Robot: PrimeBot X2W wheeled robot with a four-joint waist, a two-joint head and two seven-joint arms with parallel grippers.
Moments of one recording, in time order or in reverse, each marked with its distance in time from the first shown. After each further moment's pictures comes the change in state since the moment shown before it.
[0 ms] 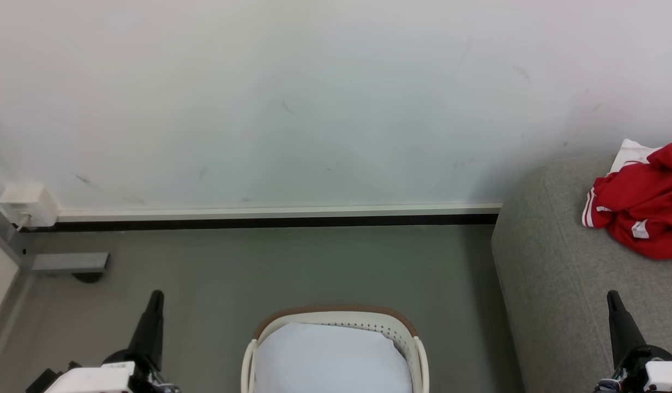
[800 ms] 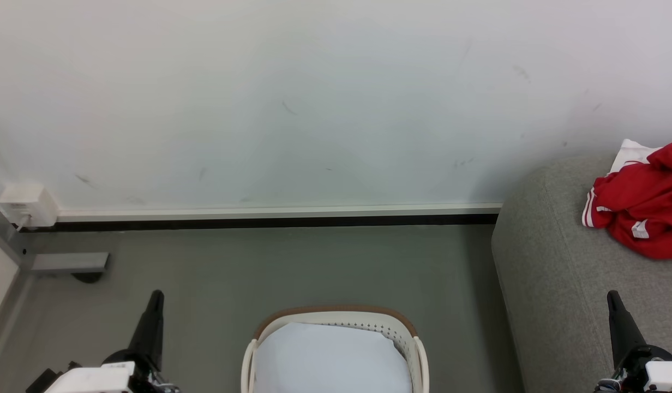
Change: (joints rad) left arm 0.000 0.000 0.000 0.000 0.000 0.000 0.000; right arm 0.000 0.000 0.000 0.000 0.000 0.000 0.000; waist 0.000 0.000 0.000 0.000
